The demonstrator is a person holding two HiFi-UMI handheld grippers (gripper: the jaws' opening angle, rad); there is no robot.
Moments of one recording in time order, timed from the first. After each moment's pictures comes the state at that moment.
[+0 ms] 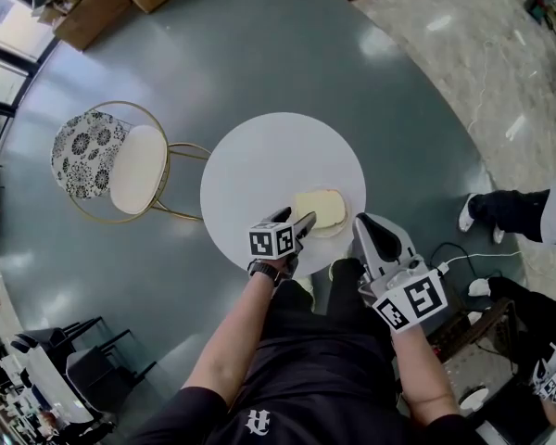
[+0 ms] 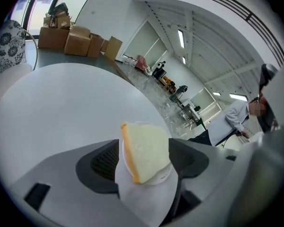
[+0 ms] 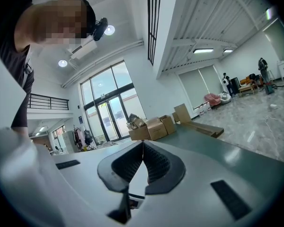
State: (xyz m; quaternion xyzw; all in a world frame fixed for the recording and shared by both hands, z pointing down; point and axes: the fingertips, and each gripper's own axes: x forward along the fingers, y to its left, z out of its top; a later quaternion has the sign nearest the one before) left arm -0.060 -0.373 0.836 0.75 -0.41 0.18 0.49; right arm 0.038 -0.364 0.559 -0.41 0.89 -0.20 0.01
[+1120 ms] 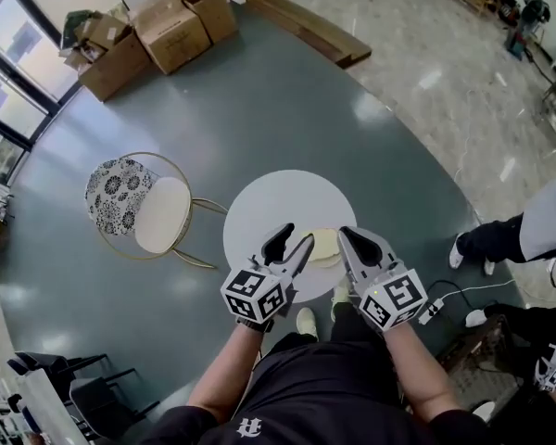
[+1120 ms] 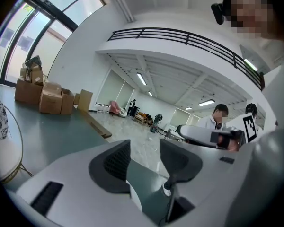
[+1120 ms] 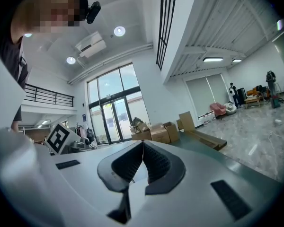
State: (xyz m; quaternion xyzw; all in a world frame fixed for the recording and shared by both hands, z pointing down) left arm -0.068 -0.366 0.481 0.88 -0.41 0.02 0.24; right arm 0.005 -0.354 0.446 -0.40 0.90 -0.15 0.00
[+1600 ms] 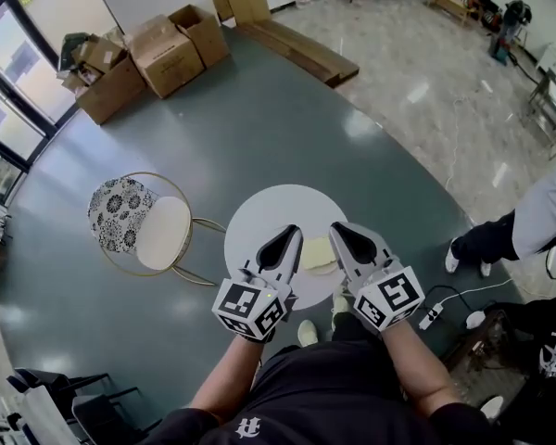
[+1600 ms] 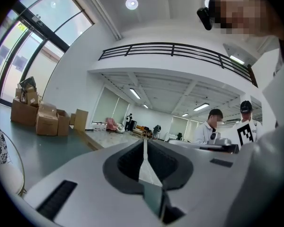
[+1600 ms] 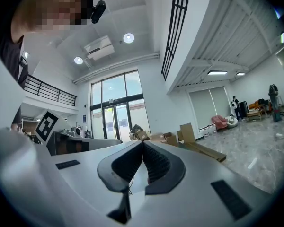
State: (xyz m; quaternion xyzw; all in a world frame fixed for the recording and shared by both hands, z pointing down) left arm -0.068 -0.346 0.375 0.89 -0.42 -0.03 0.14; right arm -0.004 -0.340 0.378 -0.41 0.91 -0.09 0.03
